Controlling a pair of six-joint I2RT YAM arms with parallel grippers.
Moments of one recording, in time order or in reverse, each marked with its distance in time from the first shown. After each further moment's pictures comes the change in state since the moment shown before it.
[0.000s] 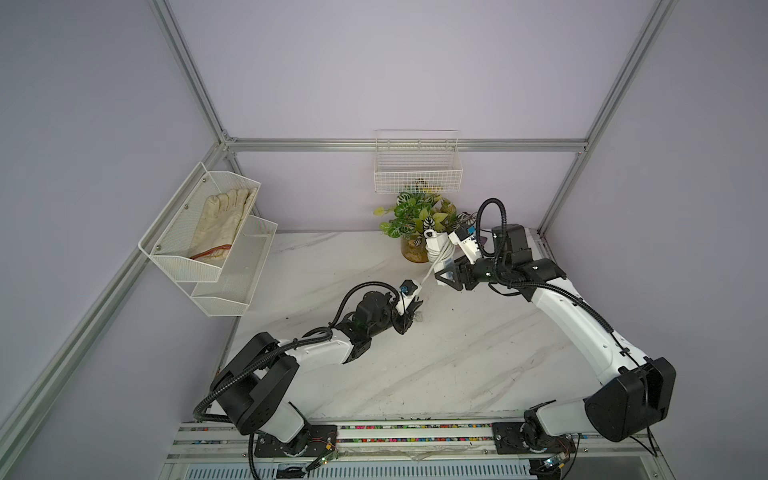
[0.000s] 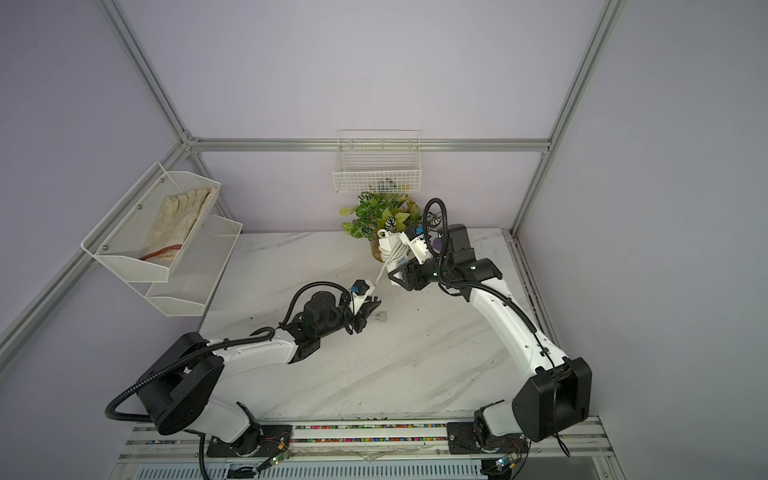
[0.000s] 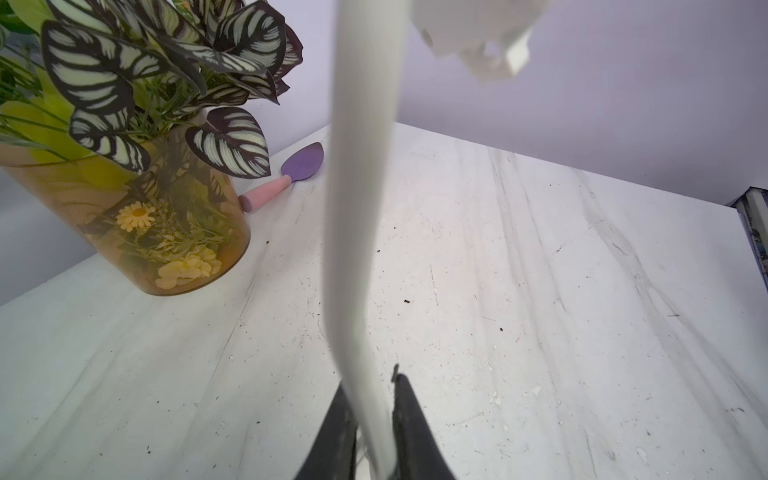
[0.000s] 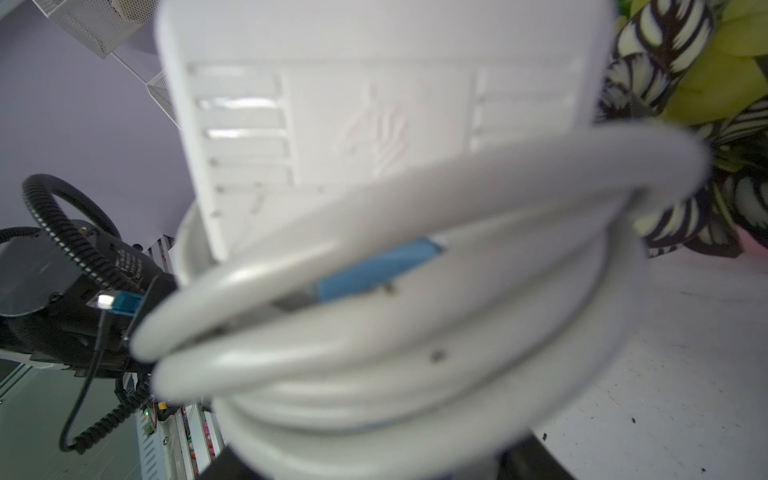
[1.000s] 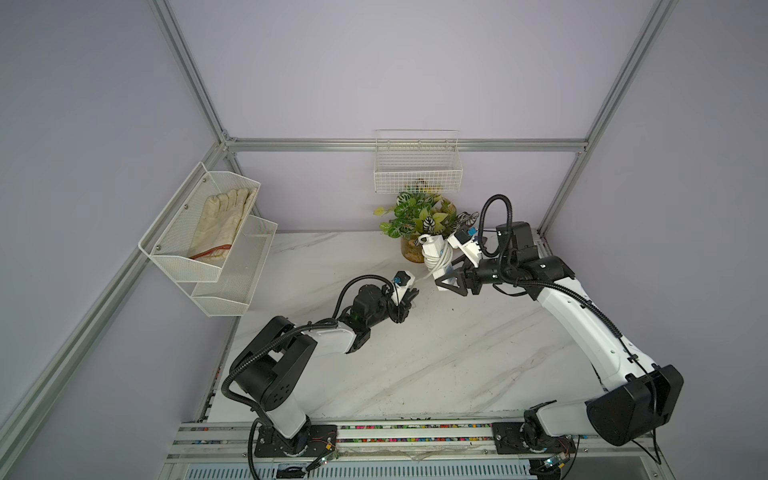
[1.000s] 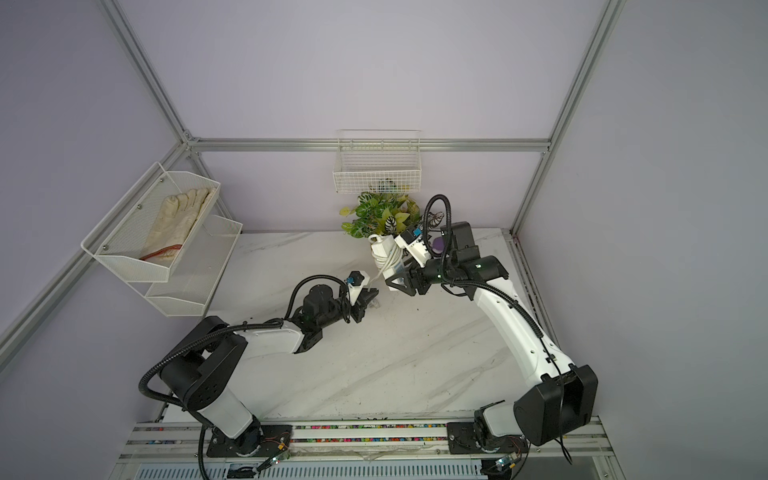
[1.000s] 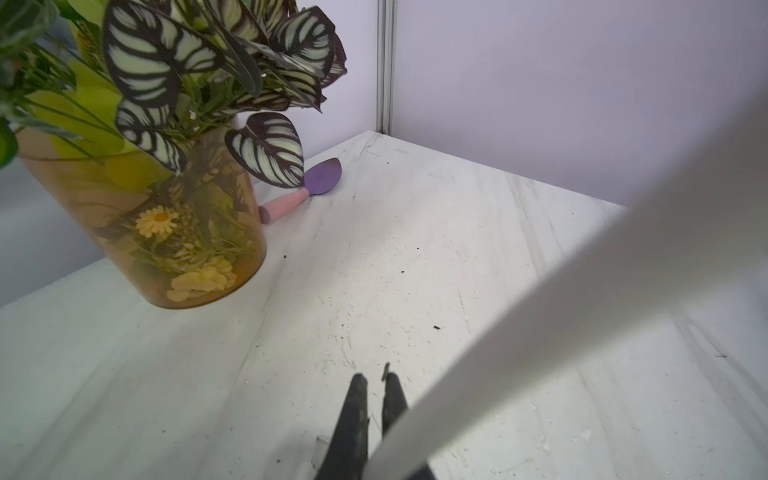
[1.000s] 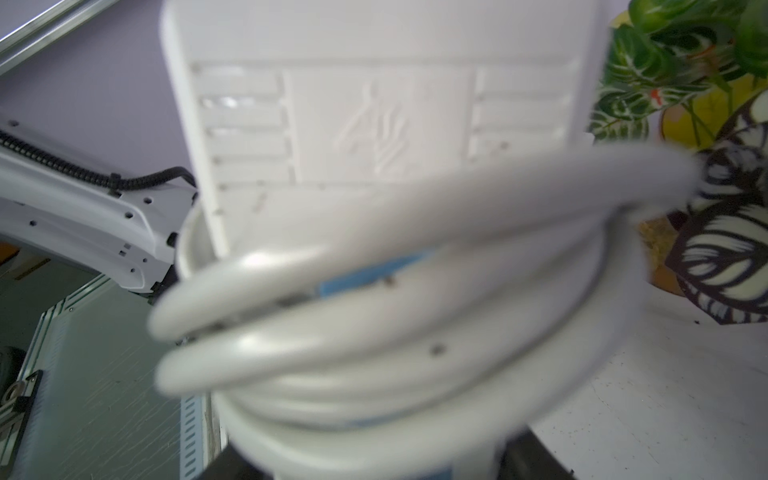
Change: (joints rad) left arm 0.123 0.137 0.098 0.100 0.111 0.009; right arm -0.001 -0.033 0.039 -0.119 -0.205 -0.204
